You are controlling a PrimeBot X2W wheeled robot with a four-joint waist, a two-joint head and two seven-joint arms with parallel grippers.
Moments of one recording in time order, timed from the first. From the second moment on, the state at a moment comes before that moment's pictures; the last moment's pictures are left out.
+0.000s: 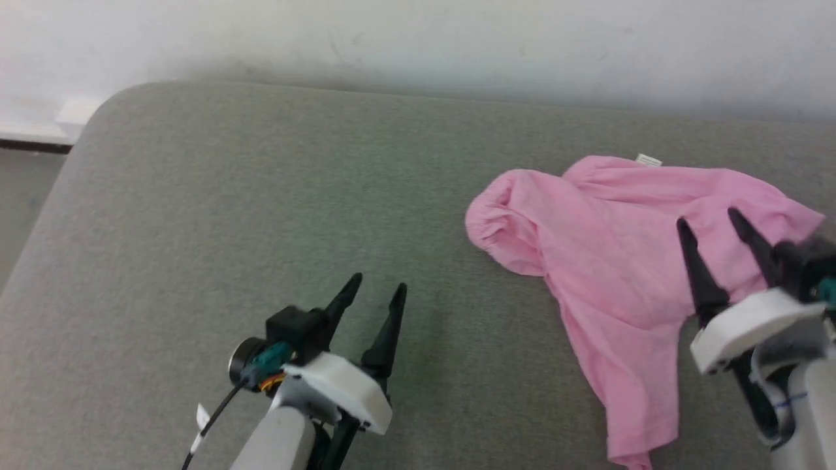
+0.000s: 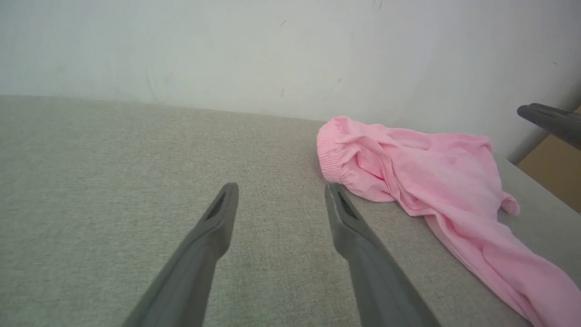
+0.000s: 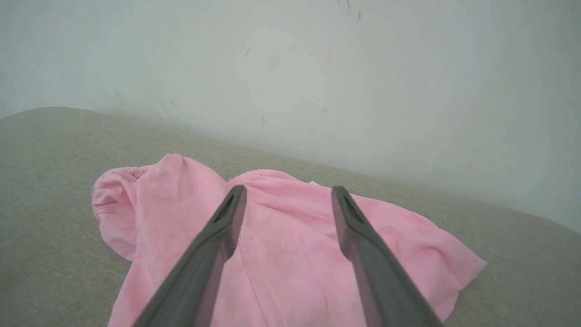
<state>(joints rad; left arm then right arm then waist) -0.19 0.07 -0.30 0.29 -0.29 -0.11 -0.20 -0.25 -0.27 0.02 0.23 0.19 0.13 -0.04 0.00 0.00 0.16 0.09</state>
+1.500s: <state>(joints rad) -0.26 0.46 -0.48 0.05 -0.56 0.05 -0.01 0.02 -0.14 0.00 -0.04 0.14 0.13 0.02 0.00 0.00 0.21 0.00</state>
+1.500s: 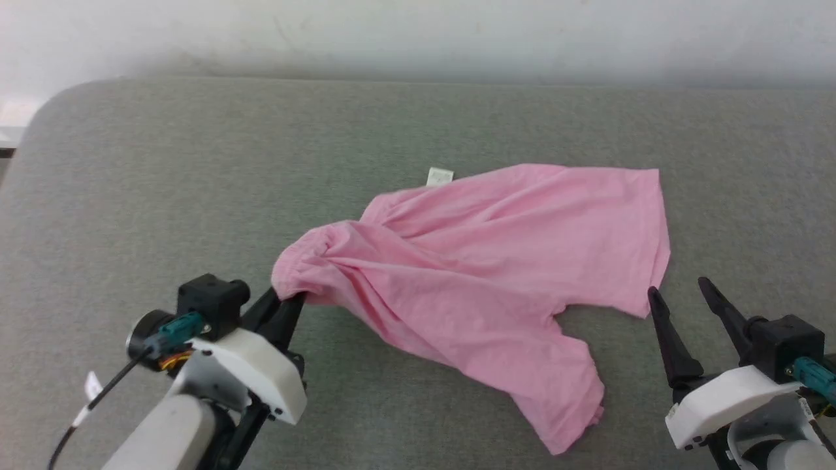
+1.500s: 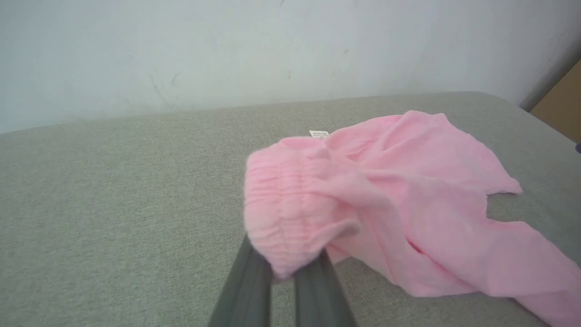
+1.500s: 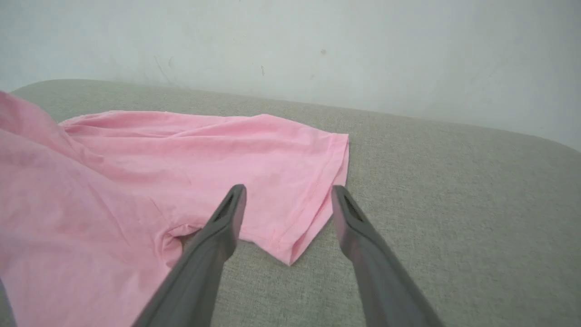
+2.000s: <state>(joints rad) -0.32 0.52 -0.47 -0.10 -0.54 0.16 0.20 -0.03 -0.14 0.07 -0.01 0.15 0.13 0.02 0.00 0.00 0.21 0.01</state>
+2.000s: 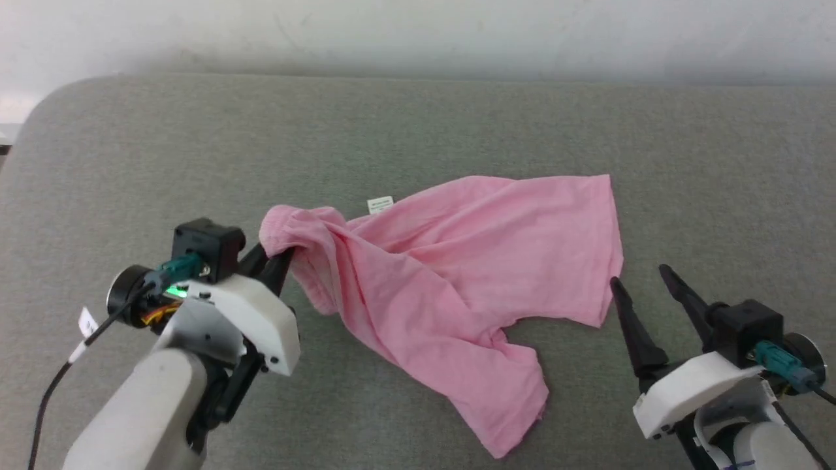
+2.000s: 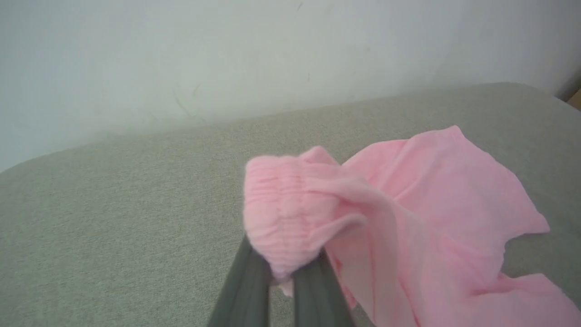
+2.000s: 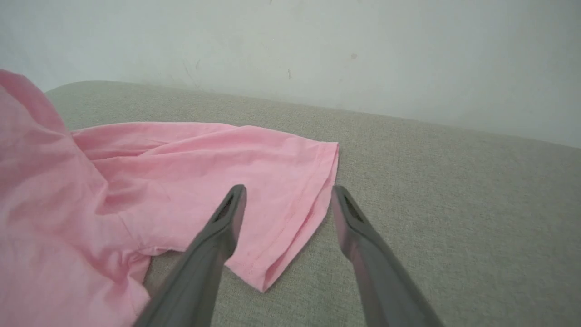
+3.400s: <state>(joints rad) -0.10 0.37 -0.42 0.04 -0.39 0.22 -0.26 0.04 -0.28 0.26 -0.04 0.37 0.13 0.53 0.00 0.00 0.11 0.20</state>
